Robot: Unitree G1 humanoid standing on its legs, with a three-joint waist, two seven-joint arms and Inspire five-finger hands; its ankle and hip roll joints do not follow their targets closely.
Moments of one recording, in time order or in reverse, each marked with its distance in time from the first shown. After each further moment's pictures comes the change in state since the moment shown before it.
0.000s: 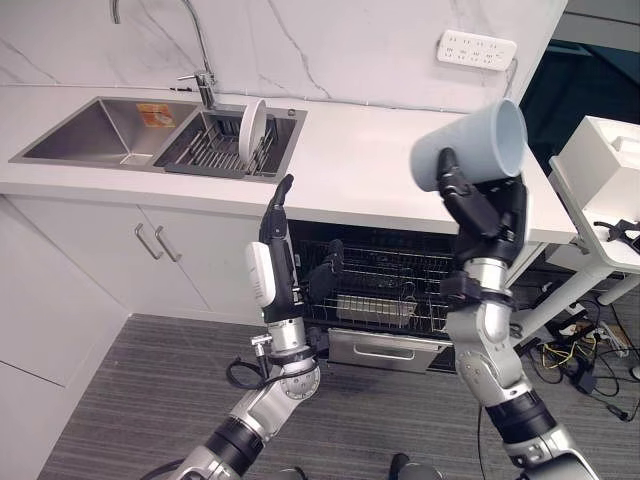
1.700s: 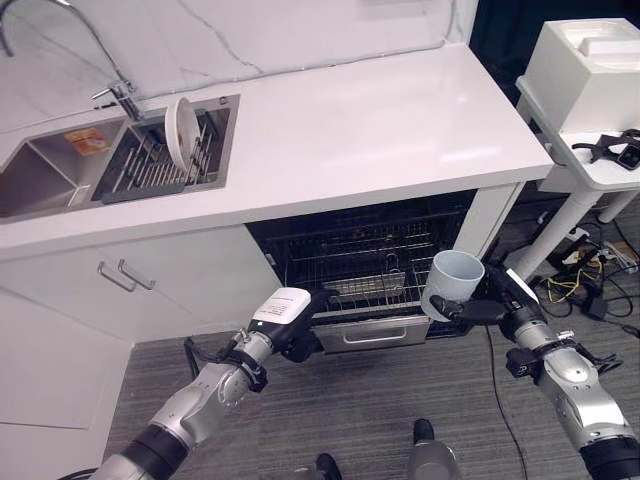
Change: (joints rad) left arm 0.060 0.389 0.005 -0.043 0.228 0.161 -0.968; right arm 0.157 -0.336 -0.123 0.256 -0.262 0.439 0.692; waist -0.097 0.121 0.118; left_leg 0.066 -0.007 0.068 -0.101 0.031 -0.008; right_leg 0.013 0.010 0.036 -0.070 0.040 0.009
